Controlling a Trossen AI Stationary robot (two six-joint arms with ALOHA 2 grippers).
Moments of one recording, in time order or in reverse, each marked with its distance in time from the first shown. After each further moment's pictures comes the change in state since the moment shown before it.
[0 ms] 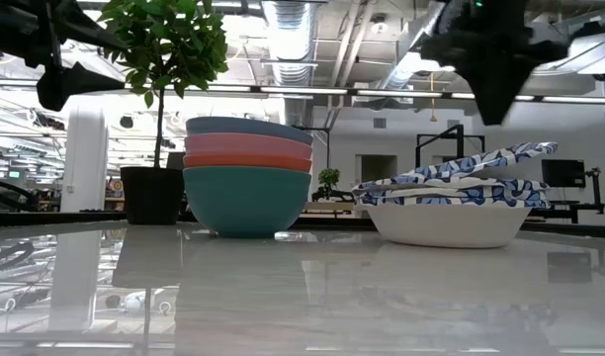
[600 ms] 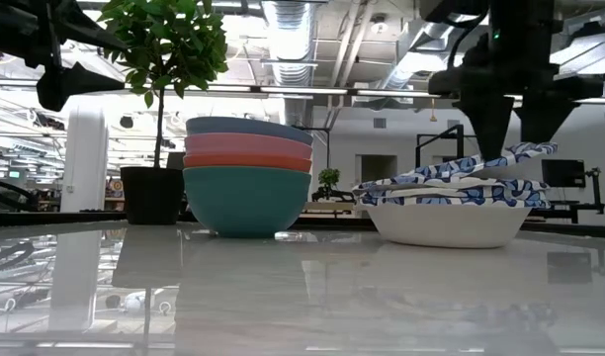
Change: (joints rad) left arm 0.000 0.000 0.000 0.000 0.000 -0.001; right arm 0.087 0.000 -0.192 0.265 -0.024 0.168
